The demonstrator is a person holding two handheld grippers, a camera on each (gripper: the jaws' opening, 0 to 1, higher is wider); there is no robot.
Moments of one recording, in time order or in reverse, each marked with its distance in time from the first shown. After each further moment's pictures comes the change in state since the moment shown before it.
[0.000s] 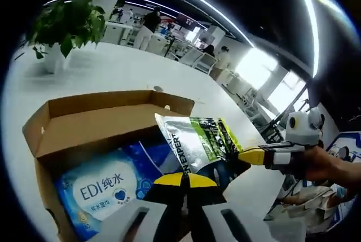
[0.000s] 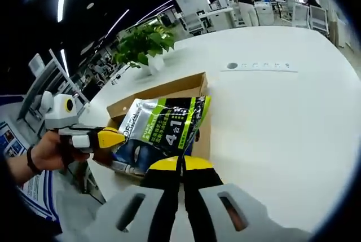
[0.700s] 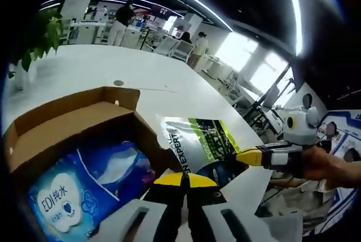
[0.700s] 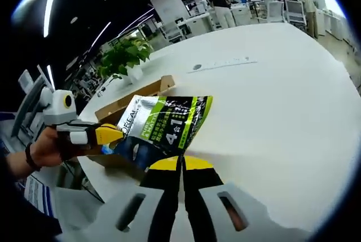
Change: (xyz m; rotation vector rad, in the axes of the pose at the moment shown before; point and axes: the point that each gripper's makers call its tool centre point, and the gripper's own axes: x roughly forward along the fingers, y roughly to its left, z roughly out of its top) left arm 0.047 -0.079 -0.018 0.118 0.100 -0.122; right arm -0.073 -0.058 -0.035 0.110 -0.069 -0.114
